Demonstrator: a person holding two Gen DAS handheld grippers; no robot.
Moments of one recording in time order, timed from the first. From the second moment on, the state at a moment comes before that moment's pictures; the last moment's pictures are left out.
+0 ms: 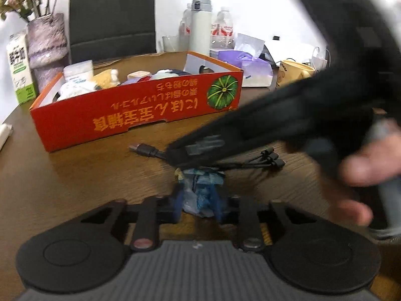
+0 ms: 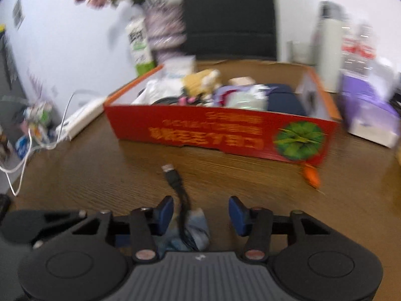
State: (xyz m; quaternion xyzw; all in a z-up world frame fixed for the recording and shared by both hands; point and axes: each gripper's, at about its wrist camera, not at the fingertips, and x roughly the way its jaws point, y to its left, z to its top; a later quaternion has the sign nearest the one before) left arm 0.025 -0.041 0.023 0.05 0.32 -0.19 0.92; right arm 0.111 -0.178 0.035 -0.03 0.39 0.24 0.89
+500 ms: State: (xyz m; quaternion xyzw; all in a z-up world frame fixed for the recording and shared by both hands) left arm -0.017 0.054 0.038 -0.03 0.34 -0.10 0.94; right arm 0.070 -0.192 0.041 -0.01 0.33 0.18 0.92
